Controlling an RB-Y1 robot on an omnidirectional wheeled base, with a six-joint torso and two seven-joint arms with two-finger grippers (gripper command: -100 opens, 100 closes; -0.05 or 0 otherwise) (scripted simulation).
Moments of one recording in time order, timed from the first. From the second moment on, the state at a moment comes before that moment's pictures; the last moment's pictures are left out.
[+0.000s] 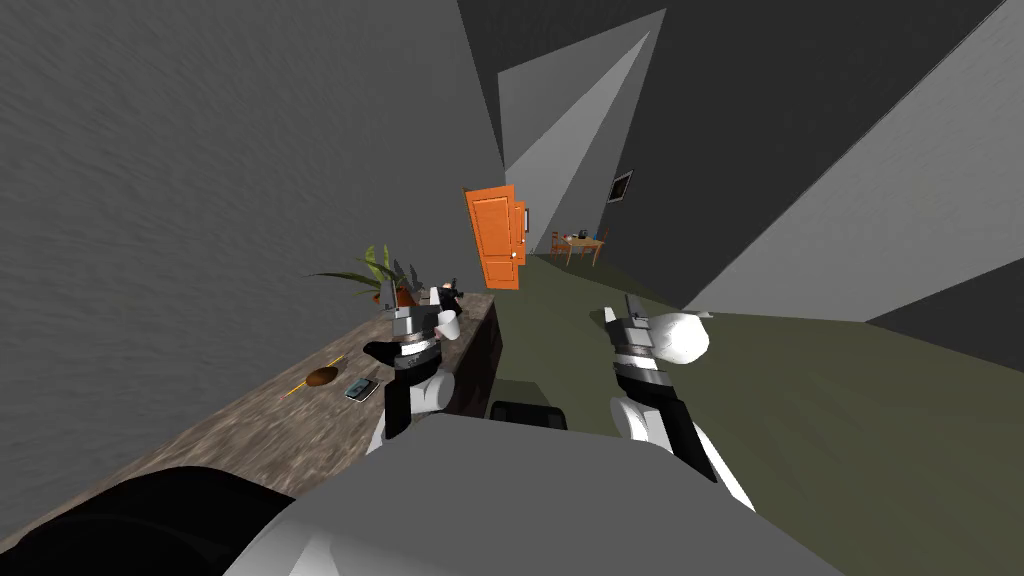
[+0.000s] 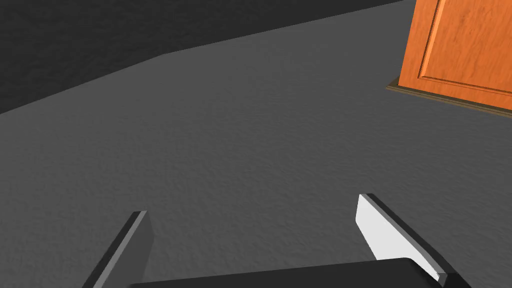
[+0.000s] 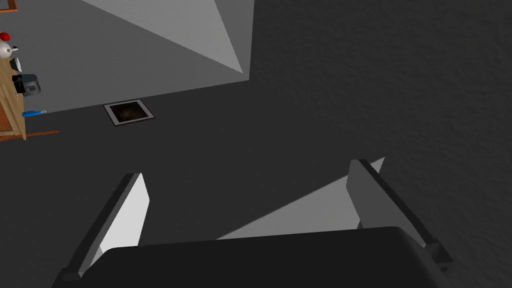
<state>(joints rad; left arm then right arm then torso) 0.47 -0.03 0.03 -2.36 0.12 -0.55 0.02 0.51 -0.05 0.01 -2.22 -0.05 -0.37 0.06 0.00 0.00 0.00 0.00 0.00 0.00</state>
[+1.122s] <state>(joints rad) 0.52 0.25 0.12 -2.37 0.25 -0.29 0.05 0.51 -0.05 0.01 -2.22 -0.05 -0.37 0.06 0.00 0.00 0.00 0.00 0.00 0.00</state>
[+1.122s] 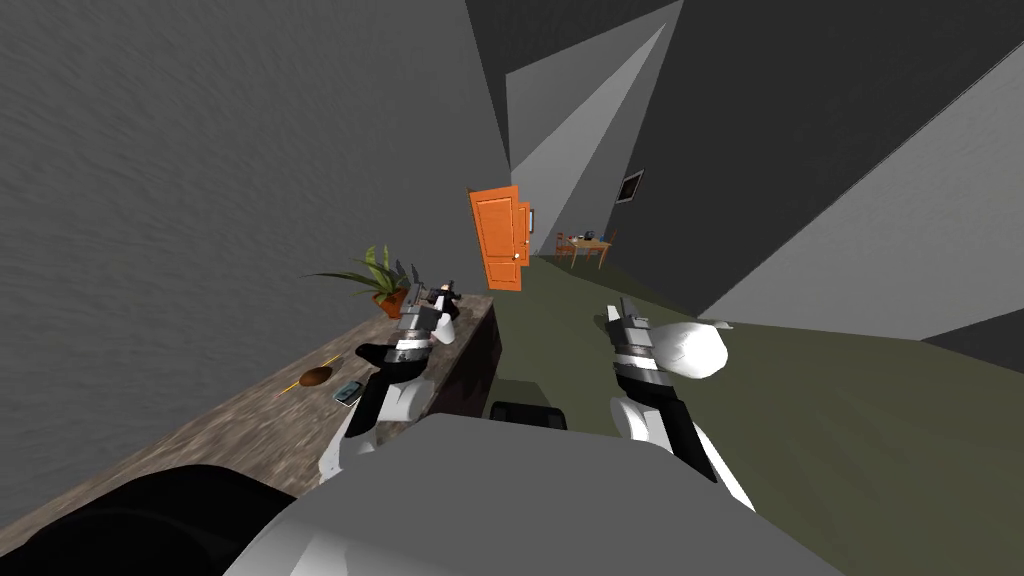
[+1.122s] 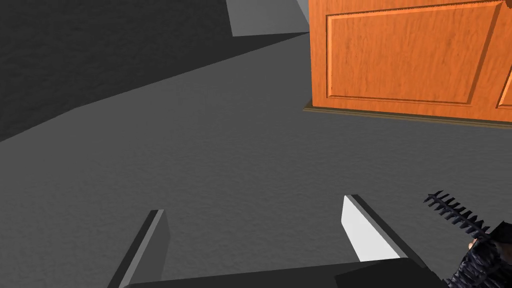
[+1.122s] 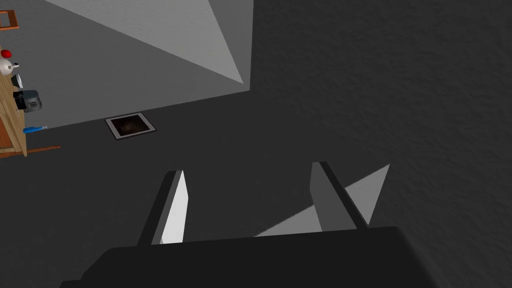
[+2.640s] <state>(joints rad) 0.61 0.49 0.29 -2.38 0.50 0.17 0.11 0.51 -0.05 0.01 -2.22 -0.05 -0.37 0.06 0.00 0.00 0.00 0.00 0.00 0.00</state>
